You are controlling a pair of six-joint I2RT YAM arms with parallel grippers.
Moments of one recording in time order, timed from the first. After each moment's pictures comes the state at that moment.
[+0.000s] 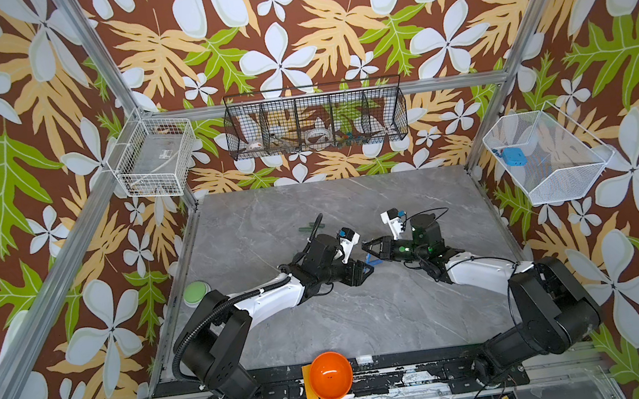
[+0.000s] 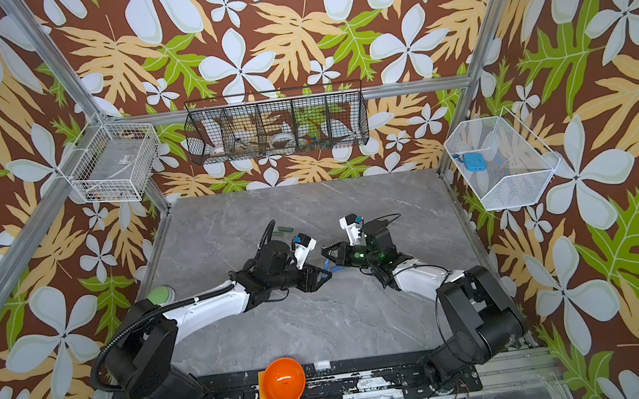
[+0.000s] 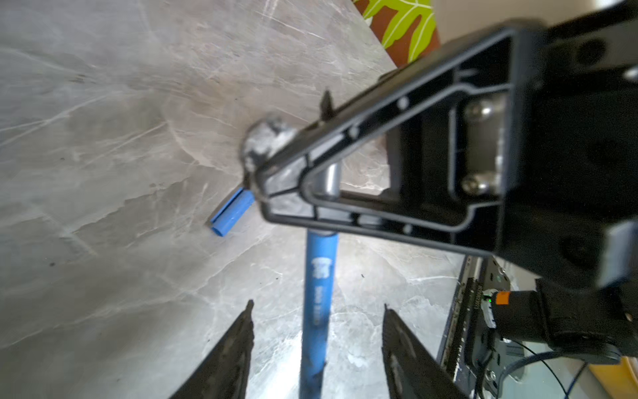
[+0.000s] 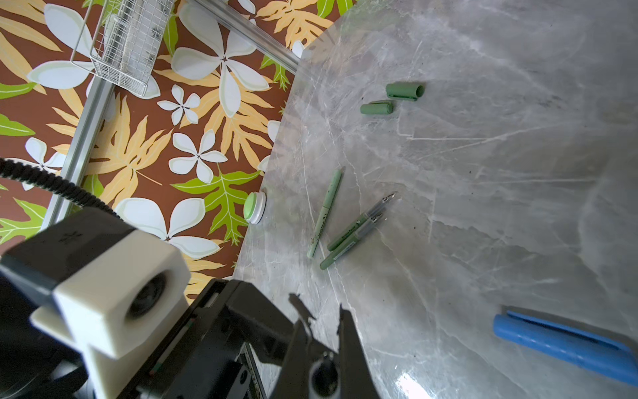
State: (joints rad) left arm -0.72 1.63 0.92 0.11 0.42 -0.38; right arm 0.37 1.51 0.70 0.39 -0.66 0.74
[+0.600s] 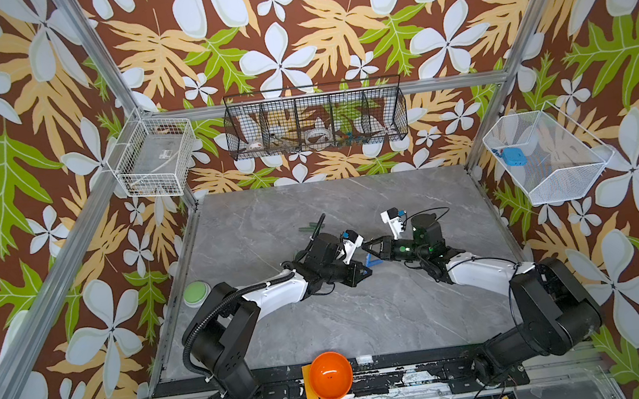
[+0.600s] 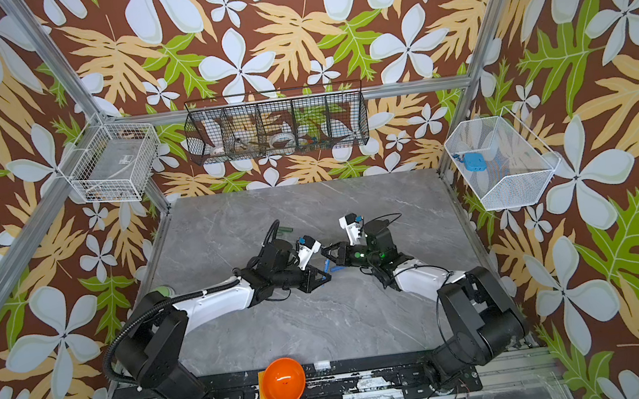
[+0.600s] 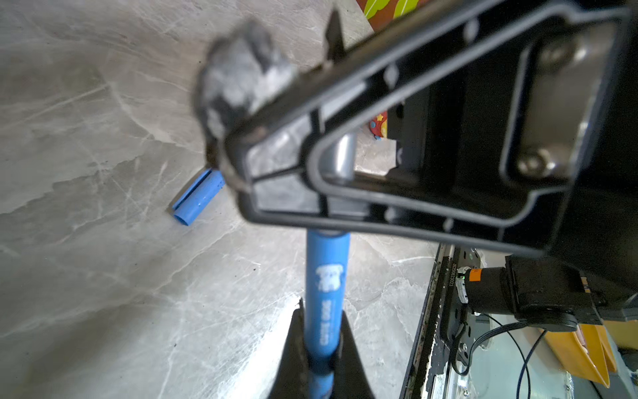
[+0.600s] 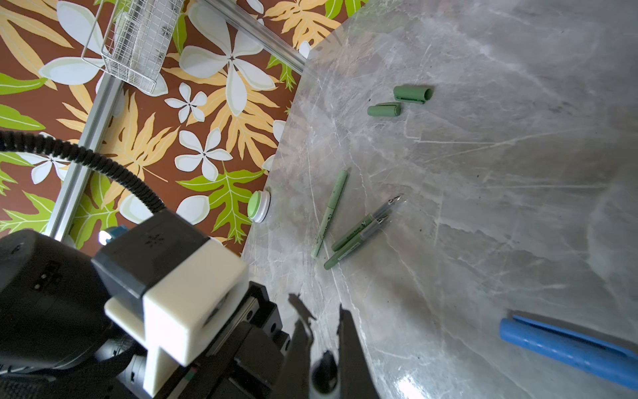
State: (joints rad) left arm -0.72 1.69 0.95 0.08 0.52 -0.39; right arm 0.37 1.50 0.70 0.40 -0.66 0.74
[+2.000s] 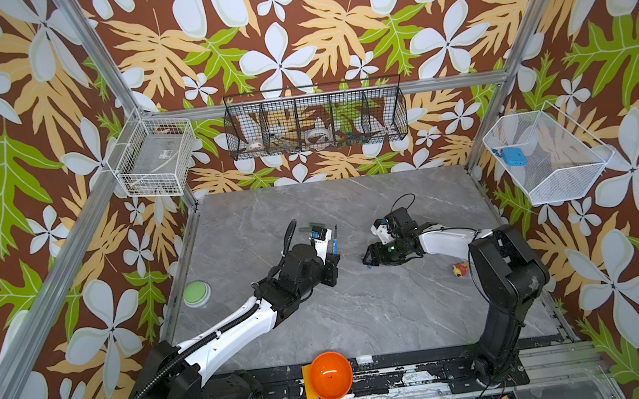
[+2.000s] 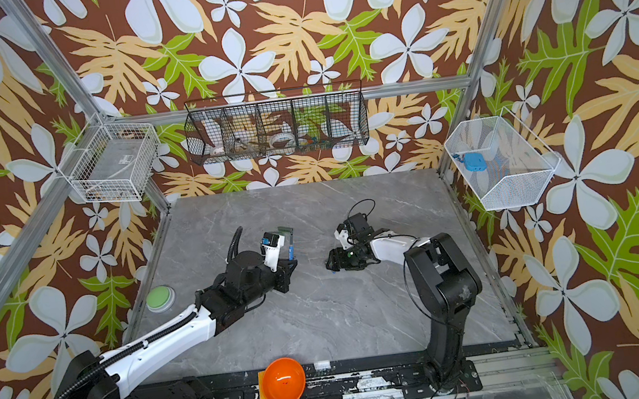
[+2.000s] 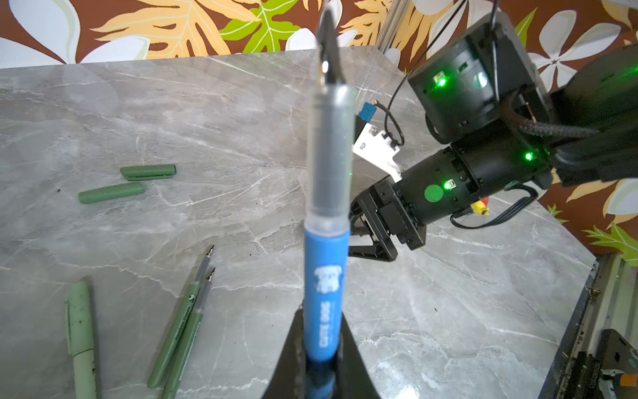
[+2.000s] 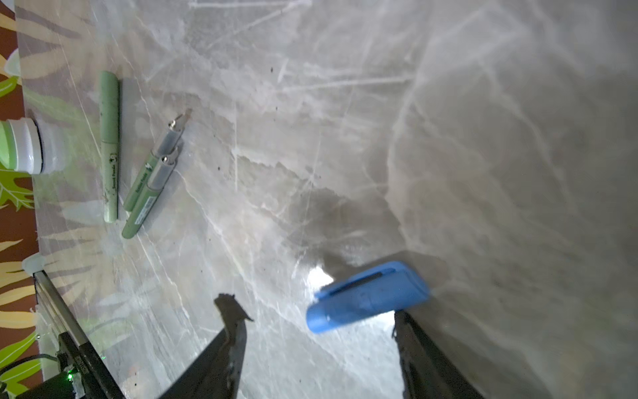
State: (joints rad) left arm -0.72 1.28 0.76 0.03 0.00 -0.28; right arm 0.37 1.86 1.10 -0.34 -0.43 0.35
